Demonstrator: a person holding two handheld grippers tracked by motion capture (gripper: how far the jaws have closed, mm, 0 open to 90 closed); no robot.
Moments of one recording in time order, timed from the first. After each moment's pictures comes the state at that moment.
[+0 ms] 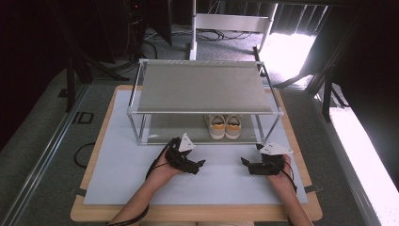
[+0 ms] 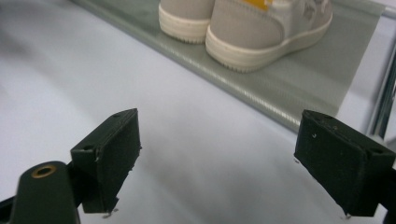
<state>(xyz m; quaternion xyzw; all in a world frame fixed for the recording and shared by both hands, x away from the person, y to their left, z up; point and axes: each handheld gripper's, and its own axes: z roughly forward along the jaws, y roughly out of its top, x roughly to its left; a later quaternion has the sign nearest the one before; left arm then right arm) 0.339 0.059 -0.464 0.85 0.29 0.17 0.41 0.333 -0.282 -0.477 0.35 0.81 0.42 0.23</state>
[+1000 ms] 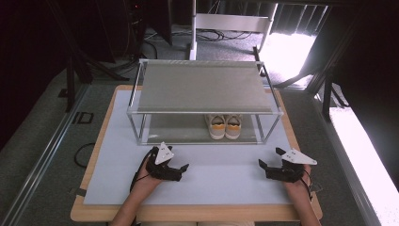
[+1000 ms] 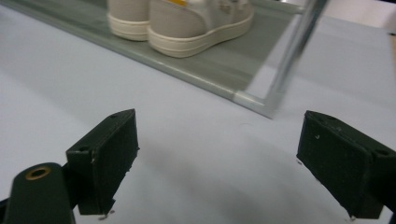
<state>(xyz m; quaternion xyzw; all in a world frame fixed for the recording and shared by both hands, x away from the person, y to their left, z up) 0.311 0.111 -0.483 0.81 0.32 0.21 0.45 0.309 -0.334 -0.478 0.39 0.76 0.44 0.28</state>
